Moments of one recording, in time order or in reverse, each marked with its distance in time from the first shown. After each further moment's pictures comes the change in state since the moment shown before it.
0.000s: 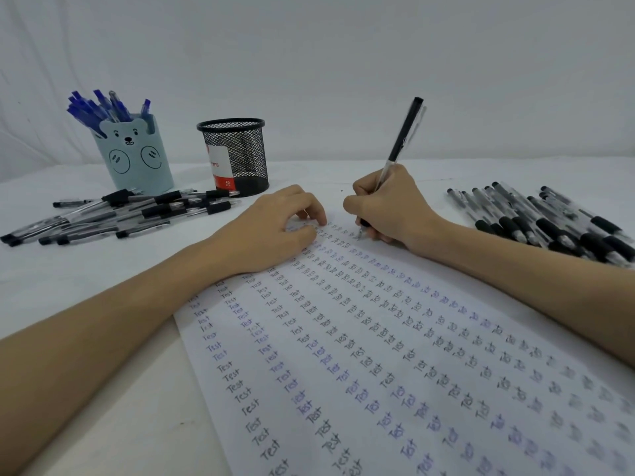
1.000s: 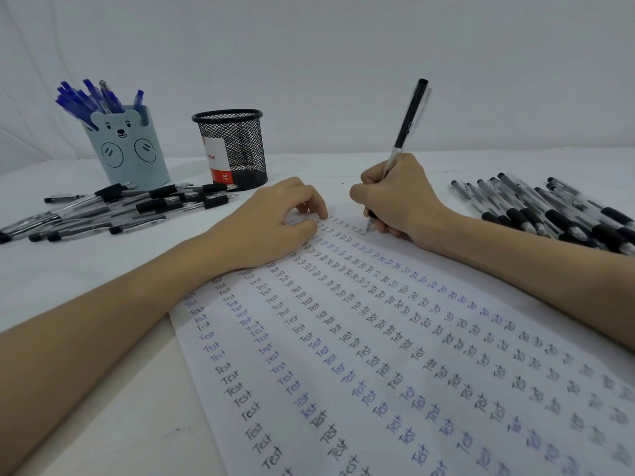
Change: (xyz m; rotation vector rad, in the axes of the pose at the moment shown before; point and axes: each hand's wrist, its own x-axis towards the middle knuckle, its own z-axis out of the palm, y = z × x) left_hand 0.000 -0.001 0.001 -0.006 0.007 -0.002; right_hand 0.000 0.000 -0.002 -0.025 0.070 0.054
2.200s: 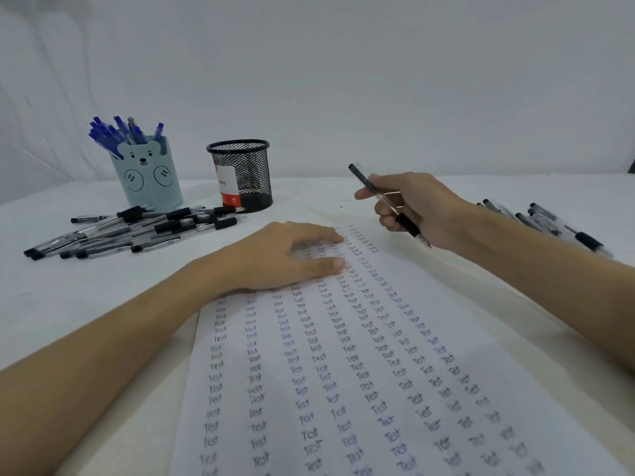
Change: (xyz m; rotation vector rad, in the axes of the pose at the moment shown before) left_hand -0.012 0.026 -0.010 -0.015 -0.217 -0.115; right_hand 0.014 -0.006 -0.039 0.374 -0.193 0.336
